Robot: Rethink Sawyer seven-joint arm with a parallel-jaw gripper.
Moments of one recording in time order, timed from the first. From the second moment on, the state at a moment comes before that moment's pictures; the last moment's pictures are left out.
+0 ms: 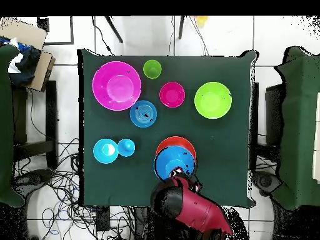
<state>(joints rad) -0.12 -0.74 -0.40 2.14 0.04 0.08 2.08</state>
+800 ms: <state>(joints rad) -0.11 -0.68 -0.40 2.13 0.04 -0.08 2.08</state>
